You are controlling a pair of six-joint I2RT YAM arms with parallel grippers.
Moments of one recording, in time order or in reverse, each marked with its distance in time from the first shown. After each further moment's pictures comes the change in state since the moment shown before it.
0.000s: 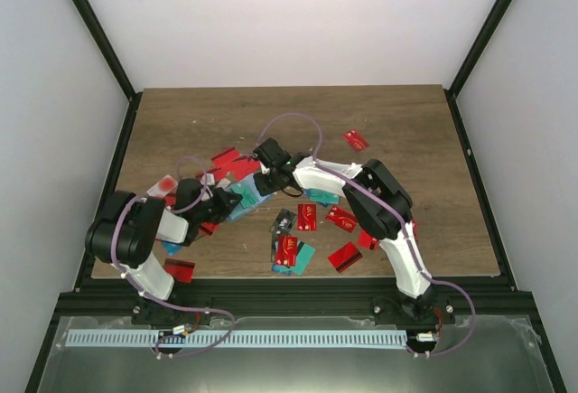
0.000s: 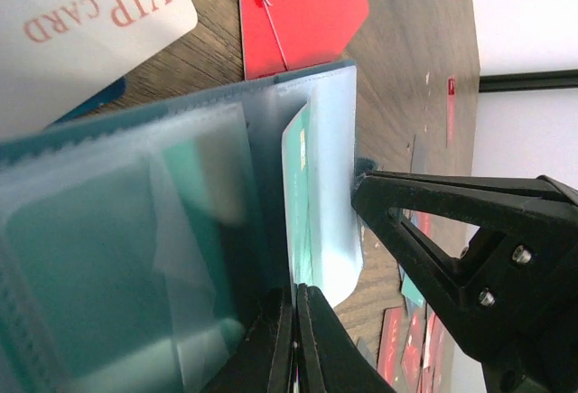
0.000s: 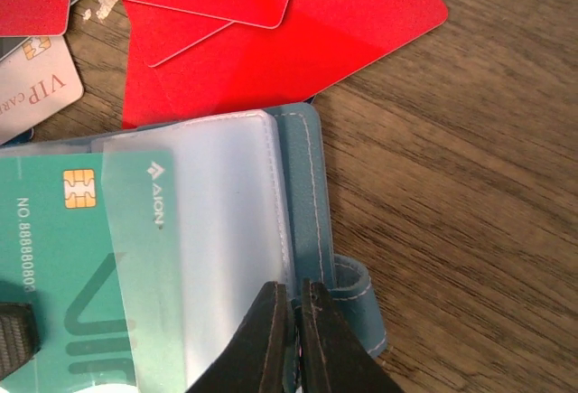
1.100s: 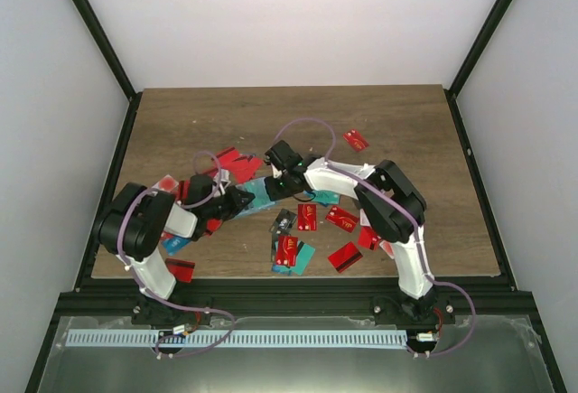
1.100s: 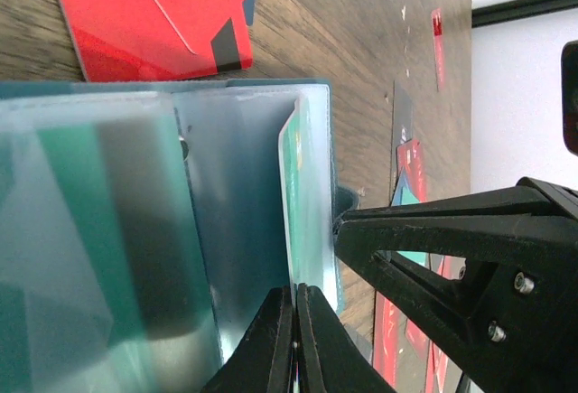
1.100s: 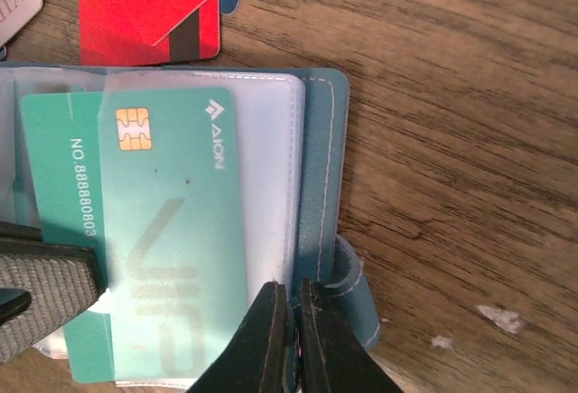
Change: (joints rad) left arm -0.083 0.077 0.078 0.006 0.039 0.072; right arm -0.038 -0.095 -0.129 -0.036 -0.068 0.079
